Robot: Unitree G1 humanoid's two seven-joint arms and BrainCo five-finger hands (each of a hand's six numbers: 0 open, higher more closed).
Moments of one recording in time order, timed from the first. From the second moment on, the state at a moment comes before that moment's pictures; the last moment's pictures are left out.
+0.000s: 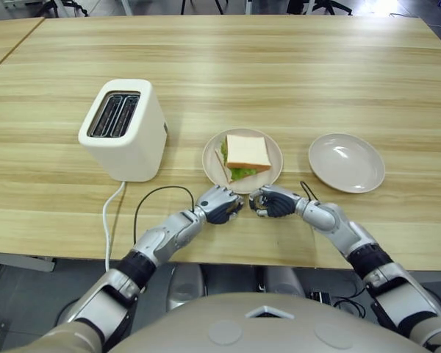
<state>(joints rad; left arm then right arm) -0.22 0.34 -0.60 0.47 0.91 -0.37 0.13 -0.31 -0.45 0.46 0.63 -0.51 -0.58 0.26</state>
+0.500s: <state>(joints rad) -0.64 0.17 -0.56 1.16 0.79 -0.38 0.24 -0.72 -0.25 0.45 1.27 -0.55 -0.53 0.12</state>
